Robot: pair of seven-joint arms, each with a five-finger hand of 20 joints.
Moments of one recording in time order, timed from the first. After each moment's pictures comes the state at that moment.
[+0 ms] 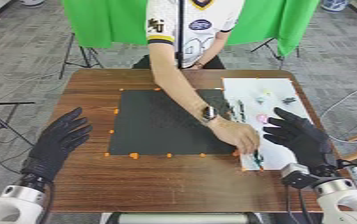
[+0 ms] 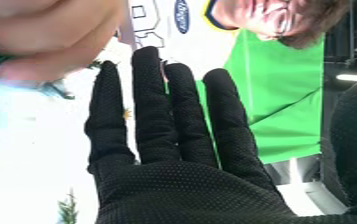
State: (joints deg) left arm 134.0 -54.5 -103.6 -124.2 41.4 3.2 8.0; right arm -126.0 -64.0 102.0 -119.3 -52.7 -2.2 -3.4
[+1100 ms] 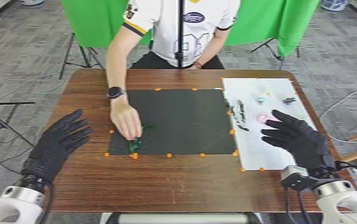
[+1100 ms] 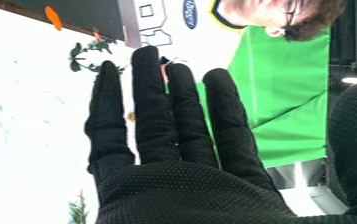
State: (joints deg) left arm 134.4 -54.2 -103.8 -124.0 41.3 3.1 7.6; right arm -126.5 -64.0 102.0 -119.2 -52.7 -3.0 -3.0
